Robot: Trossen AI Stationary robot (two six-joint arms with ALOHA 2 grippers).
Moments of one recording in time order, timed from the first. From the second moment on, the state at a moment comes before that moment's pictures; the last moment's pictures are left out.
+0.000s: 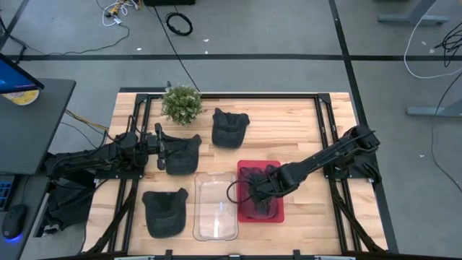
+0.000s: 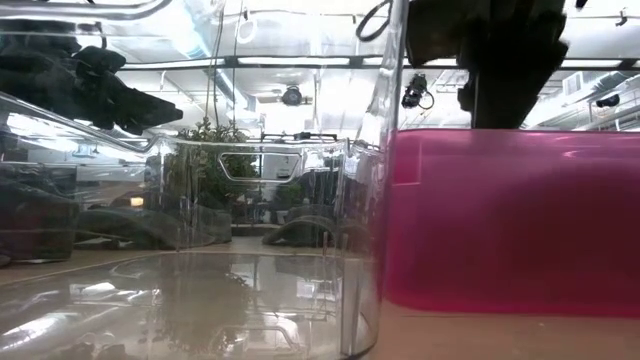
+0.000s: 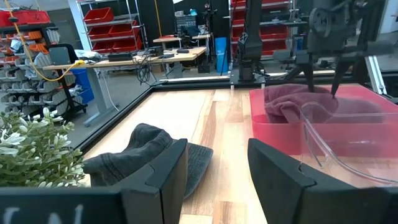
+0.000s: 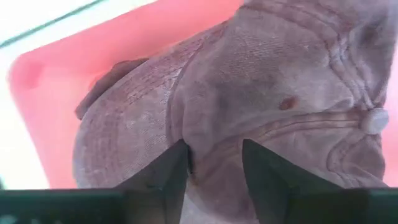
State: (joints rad) left arm 0.19 0.08 0.01 0.05 0.00 0.09; right arm 0.42 1.76 1.29 -0.83 0.10 0.75
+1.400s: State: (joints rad) left arm 0.19 0.08 0.01 0.05 0.00 0.09; right arm 0.22 1.71 1.29 -0.60 0.25 0.40
